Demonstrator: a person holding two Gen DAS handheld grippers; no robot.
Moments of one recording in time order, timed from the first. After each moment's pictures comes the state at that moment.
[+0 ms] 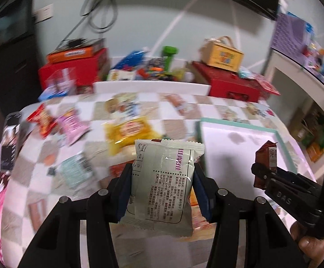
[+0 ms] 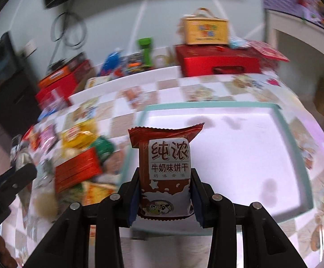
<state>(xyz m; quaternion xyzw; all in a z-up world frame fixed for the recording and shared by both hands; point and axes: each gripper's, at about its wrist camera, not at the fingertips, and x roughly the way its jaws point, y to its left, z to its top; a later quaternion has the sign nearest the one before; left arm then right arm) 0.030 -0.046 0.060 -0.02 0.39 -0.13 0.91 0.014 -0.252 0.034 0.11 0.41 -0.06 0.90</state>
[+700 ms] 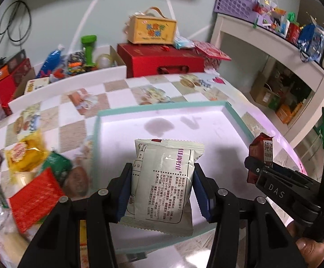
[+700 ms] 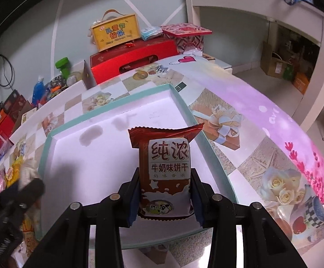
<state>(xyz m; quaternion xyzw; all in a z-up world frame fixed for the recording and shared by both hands) 0.055 -0.203 0.020 0.05 0.42 -0.27 0.87 -0.018 -0.381 0.009 0.18 0.41 -0.23 0.86</state>
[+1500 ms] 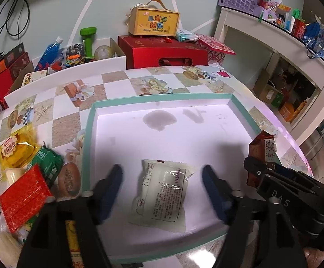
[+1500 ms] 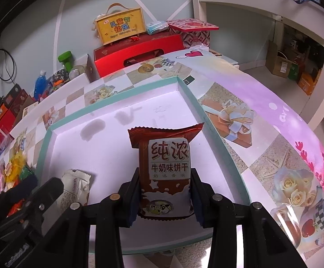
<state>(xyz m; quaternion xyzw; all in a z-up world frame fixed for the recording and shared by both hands) 0.063 -0.209 0.003 0.04 0.43 -0.26 0.86 -0.008 -0.375 -0.001 0.17 0.42 -0.21 0.86</state>
